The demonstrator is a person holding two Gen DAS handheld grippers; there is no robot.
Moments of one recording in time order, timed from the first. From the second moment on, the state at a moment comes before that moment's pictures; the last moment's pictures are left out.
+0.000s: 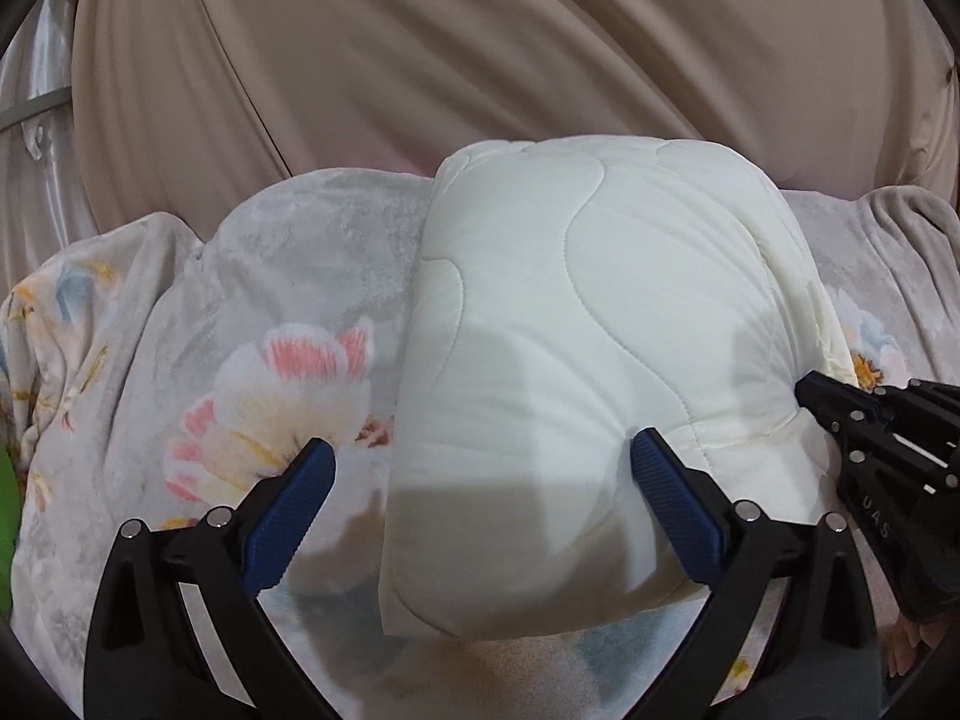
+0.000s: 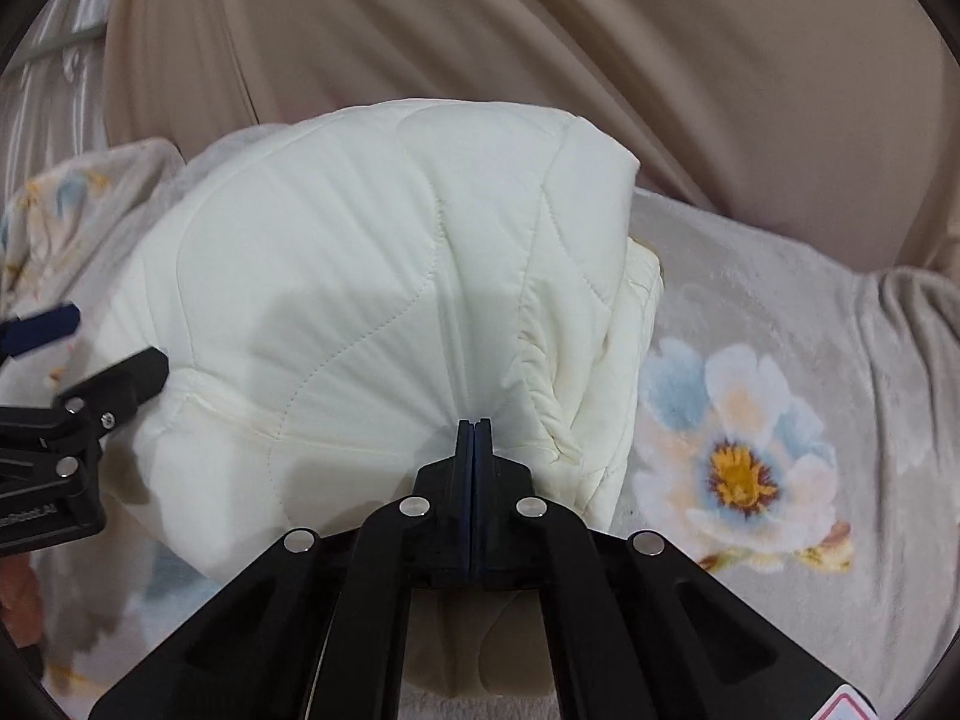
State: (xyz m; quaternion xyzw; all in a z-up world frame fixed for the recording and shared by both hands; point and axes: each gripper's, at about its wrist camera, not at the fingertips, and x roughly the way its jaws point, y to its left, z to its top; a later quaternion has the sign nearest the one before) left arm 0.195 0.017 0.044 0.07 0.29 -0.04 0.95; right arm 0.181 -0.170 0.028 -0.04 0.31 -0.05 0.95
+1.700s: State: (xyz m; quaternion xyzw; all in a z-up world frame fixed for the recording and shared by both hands) left arm 0.073 0.001 -0.007 0.09 0.31 -0.01 0.95; right arm 0.031 -0.148 -0.014 0.04 0.34 -0.06 0.94
